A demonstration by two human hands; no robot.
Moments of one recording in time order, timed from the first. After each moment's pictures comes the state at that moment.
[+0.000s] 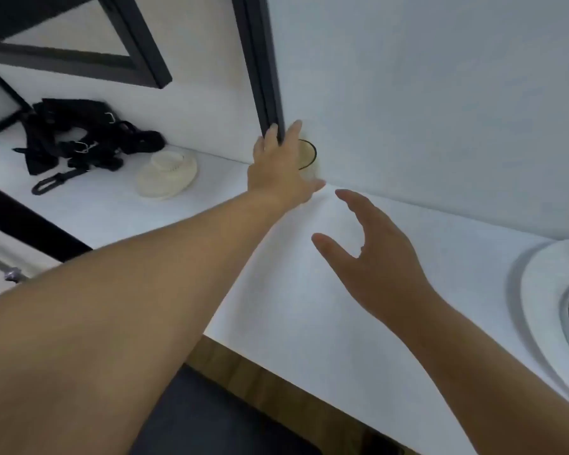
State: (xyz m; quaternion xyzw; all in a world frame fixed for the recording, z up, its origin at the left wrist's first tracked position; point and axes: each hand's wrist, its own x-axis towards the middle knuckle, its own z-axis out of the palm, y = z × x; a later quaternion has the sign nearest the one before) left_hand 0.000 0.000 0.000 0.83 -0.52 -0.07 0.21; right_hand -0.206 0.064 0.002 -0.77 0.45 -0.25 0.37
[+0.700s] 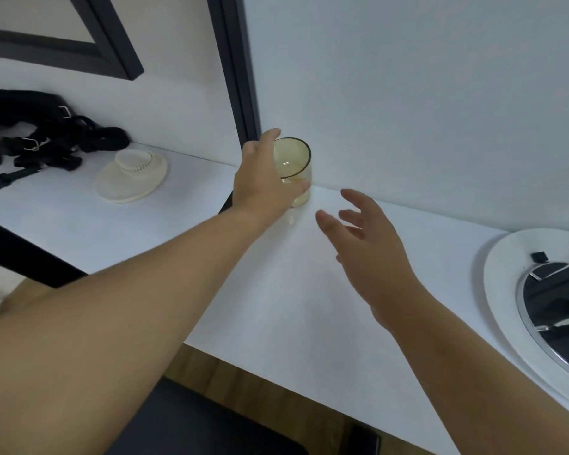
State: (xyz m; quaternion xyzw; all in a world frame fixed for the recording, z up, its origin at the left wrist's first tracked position) left_hand -0.009 0.015 -0.013 0.77 -0.48 -0.14 0.39; right_hand -0.205 0.063 0.007 -0.58 0.52 -0.32 0.54
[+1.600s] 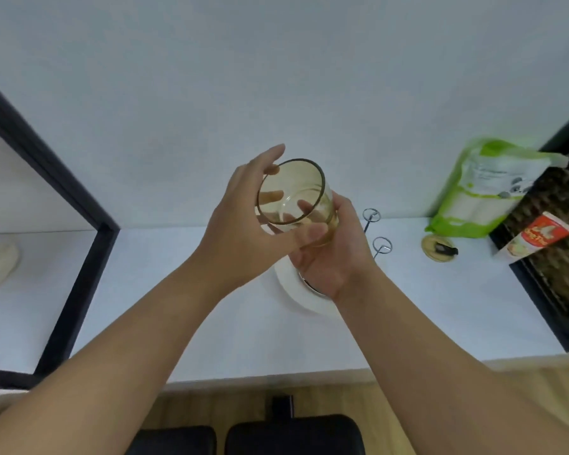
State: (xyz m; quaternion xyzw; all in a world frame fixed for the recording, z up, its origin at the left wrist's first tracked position) left_hand -0.299 0.102 0.185 0.50 -0.67 -0.34 0.42; right_hand -0.452 0.079 0.146 -0.08 0.34 -0.47 0.81
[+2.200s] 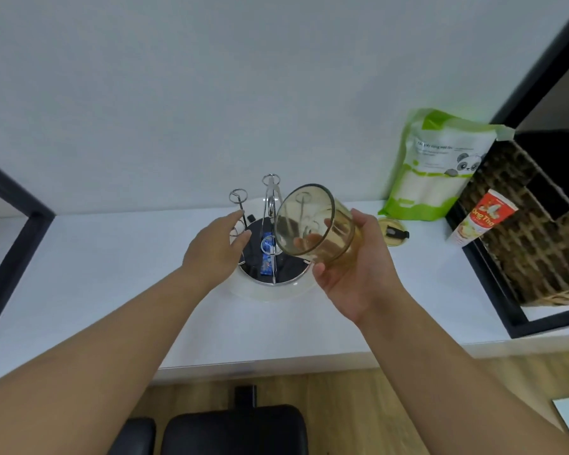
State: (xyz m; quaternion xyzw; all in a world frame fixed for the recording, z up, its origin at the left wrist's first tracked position) left_hand -0.385 0.060 0.034 0.69 -0.65 -0.25 0.19; right_hand -0.617 0.112 0.101 -0.10 0.43 -0.51 0.74
